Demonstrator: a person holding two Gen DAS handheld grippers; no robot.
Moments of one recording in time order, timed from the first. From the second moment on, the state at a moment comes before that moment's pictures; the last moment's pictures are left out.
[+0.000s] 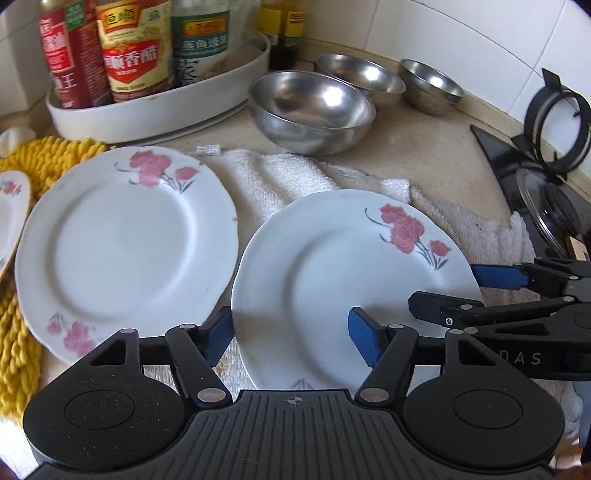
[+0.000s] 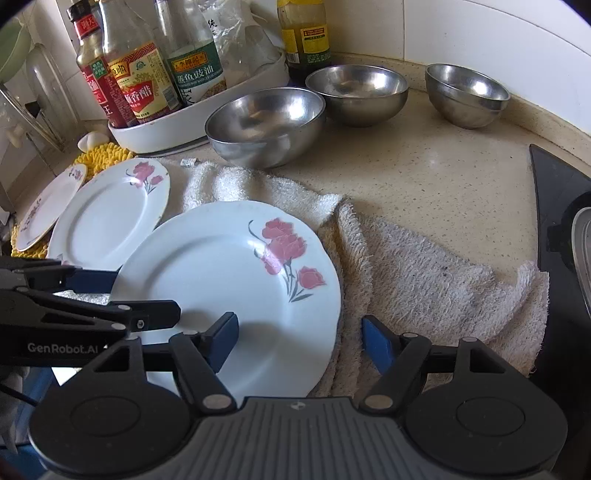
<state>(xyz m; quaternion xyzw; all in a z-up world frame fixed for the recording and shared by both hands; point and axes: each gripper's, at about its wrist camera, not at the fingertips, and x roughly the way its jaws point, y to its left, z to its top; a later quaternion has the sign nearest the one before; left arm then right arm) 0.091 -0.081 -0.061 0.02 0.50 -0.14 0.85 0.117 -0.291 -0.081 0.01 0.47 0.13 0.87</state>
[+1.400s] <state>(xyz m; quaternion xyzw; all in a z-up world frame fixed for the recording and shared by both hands) 0.083 -0.035 -0.026 -0.01 0.47 -0.10 0.88 0.118 -0.291 -0.024 0.02 0.41 0.15 0.90</state>
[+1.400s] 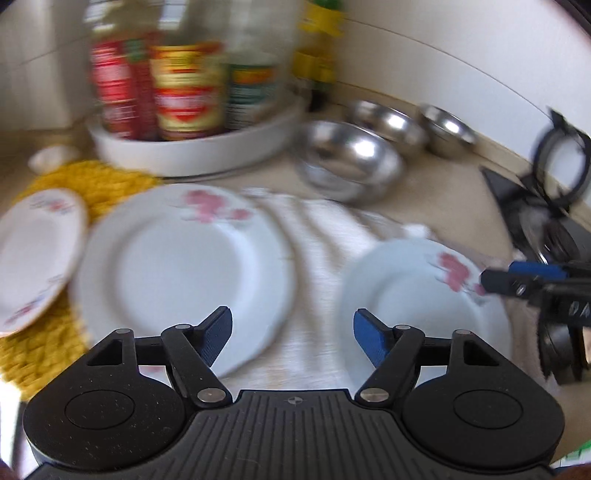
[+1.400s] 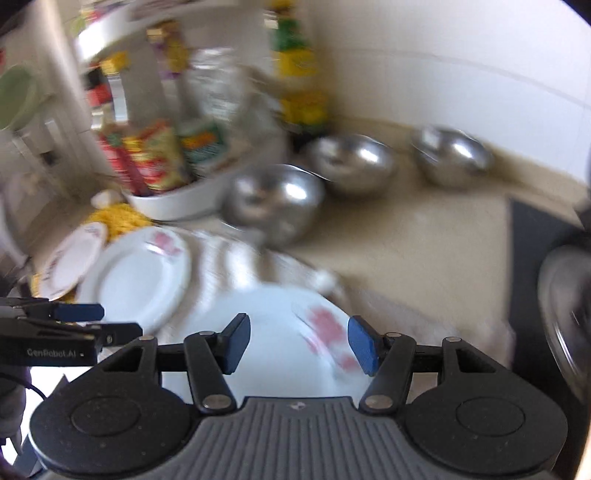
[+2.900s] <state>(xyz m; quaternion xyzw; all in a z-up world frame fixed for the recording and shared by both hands) 0.126 0.054 -0.043 -0.02 0.50 -0.07 0.86 0.190 -0.138 -0.046 -0.01 0.46 0.25 0.85</state>
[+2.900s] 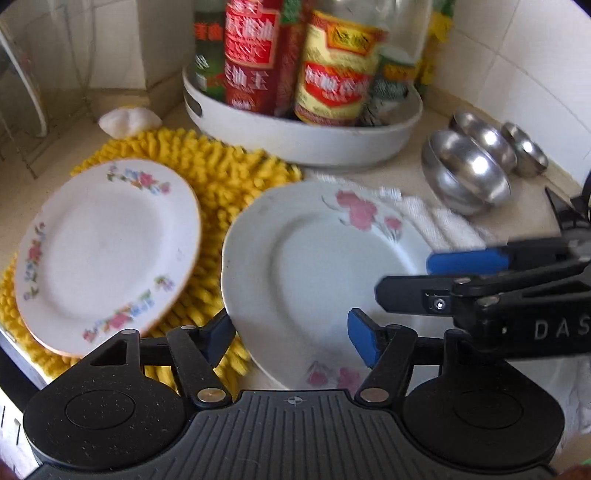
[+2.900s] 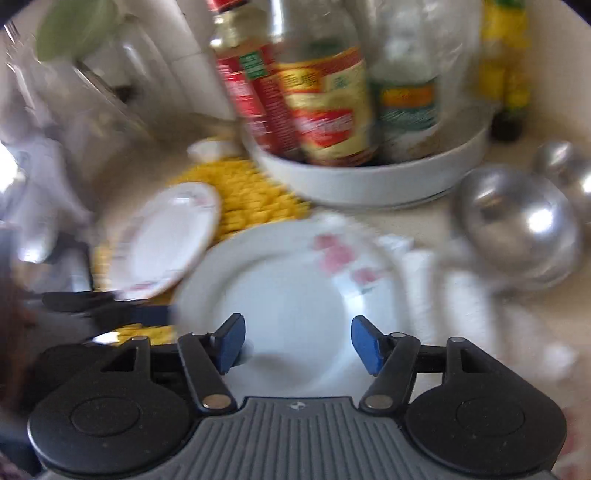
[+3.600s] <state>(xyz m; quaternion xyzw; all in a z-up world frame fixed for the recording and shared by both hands) 0.143 0.051 -0.057 0.02 0.49 -0.07 0.87 0.211 -0.157 -0.081 0.05 0.49 0.24 0.84</state>
